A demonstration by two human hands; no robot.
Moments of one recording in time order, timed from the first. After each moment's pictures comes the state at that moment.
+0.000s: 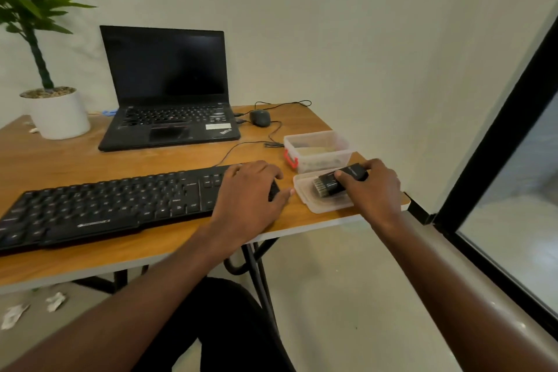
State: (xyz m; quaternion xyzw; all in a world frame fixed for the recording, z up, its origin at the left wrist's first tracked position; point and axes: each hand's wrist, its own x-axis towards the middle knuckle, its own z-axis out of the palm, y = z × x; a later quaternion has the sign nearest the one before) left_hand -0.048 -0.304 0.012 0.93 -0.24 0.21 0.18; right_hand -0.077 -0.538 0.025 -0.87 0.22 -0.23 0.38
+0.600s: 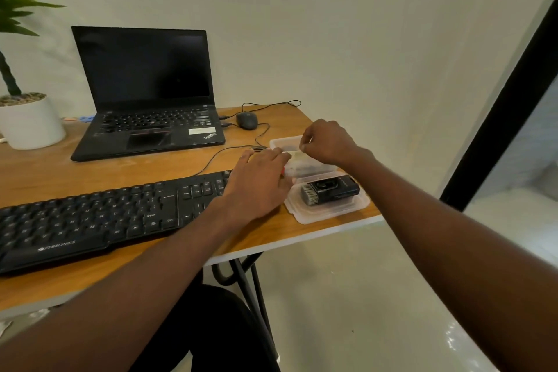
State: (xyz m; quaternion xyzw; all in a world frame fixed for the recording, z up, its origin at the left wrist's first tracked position) left_hand 0.014 -0.357 0.024 0.94 -0.28 0.16 0.09; right_hand 0.046 -0.541 0.075 -0.98 0.02 -0.10 0.17
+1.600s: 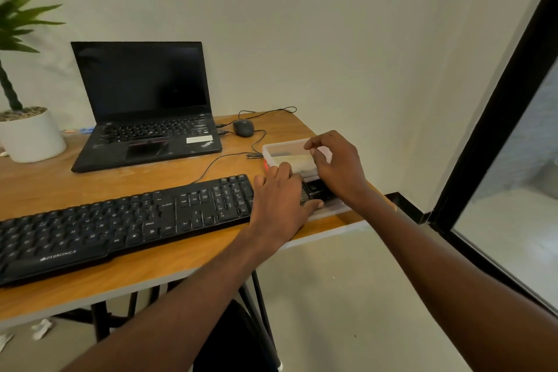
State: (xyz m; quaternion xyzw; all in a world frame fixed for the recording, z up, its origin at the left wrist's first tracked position) left_hand -0.025 -0.401 0.007 0.94 -0.22 0.19 0.15; right_hand 0.004 -0.565 0.028 -0.86 -0.10 -0.35 0.35
